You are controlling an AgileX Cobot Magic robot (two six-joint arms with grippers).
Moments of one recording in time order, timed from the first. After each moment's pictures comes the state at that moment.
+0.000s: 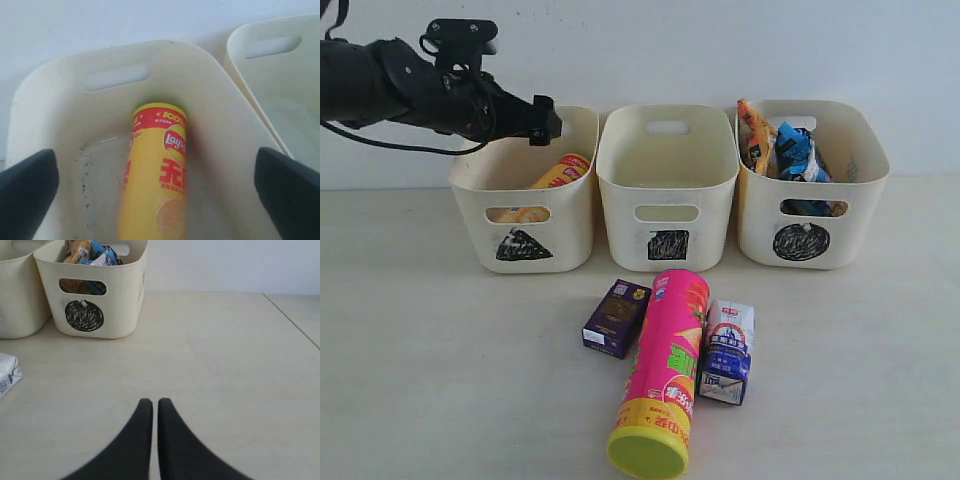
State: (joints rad) left arm -0.25 2.08 -1.63 -0.39 0.20 0.41; right arm -0.04 0.00 0.00 -0.01 0.34 -0.02
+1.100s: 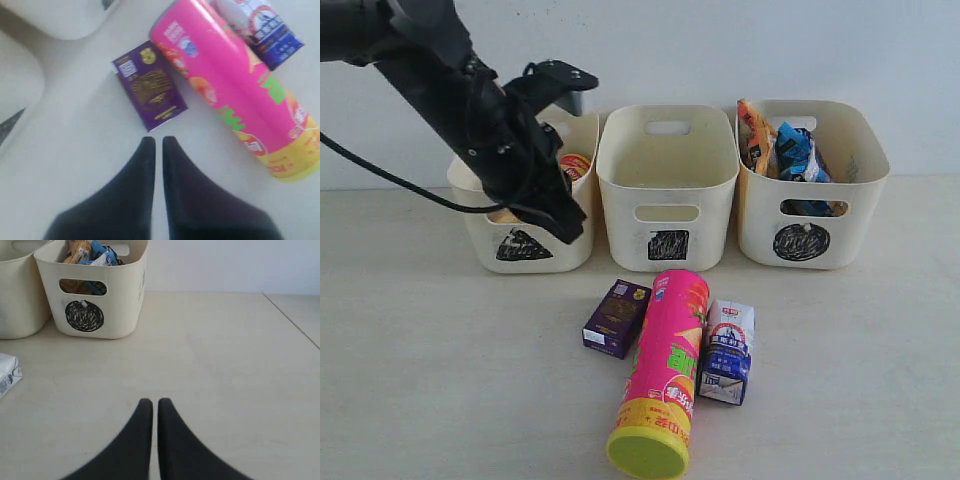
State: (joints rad) left arm -0.47 1.86 -1.56 -0.30 1.01 0.62; right arm -0.04 0.00 0.00 -0.01 0.34 -0.02
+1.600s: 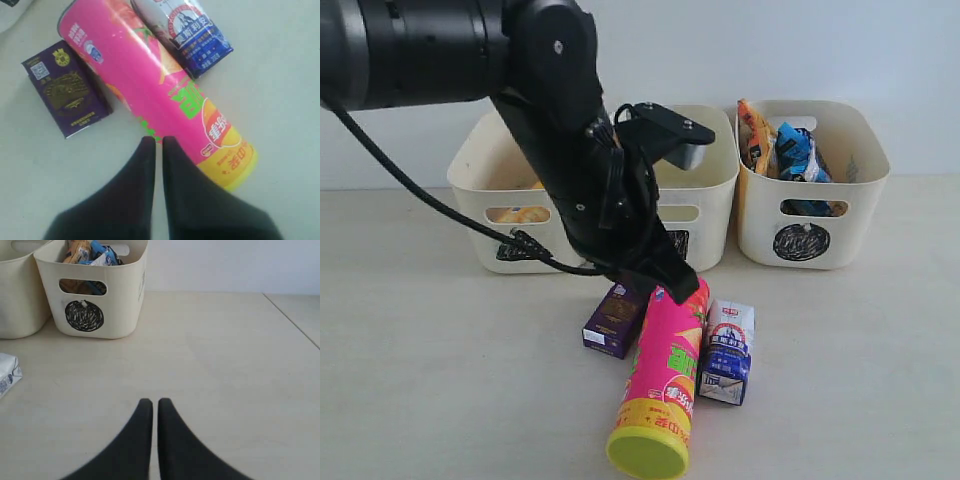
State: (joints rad) left arm -0.76 1.87 -1.56 -0.07 1.01 0.21; right arm -0.04 0.00 0.00 -0.01 0.34 -0.02
